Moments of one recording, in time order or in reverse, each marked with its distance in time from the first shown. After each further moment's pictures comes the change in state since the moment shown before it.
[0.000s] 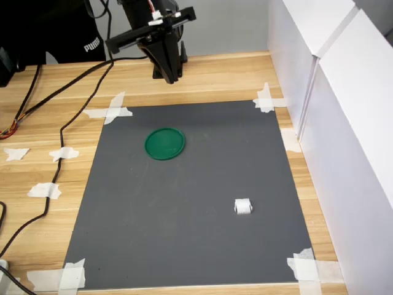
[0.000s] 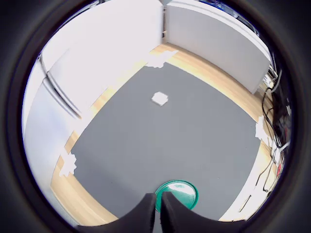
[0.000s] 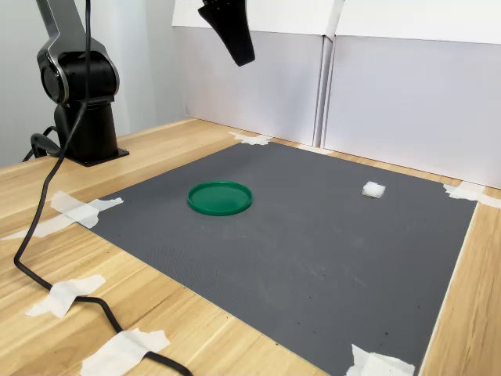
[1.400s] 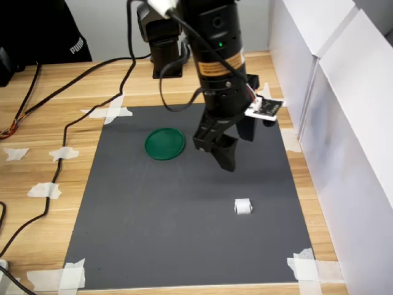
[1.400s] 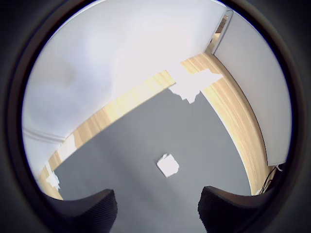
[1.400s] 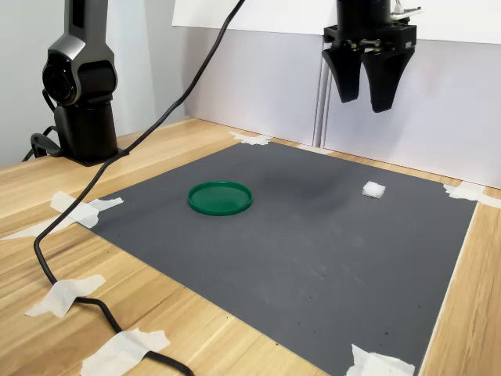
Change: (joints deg) arm 19.4 35.1 -33.3 -9.8 1.0 4.6
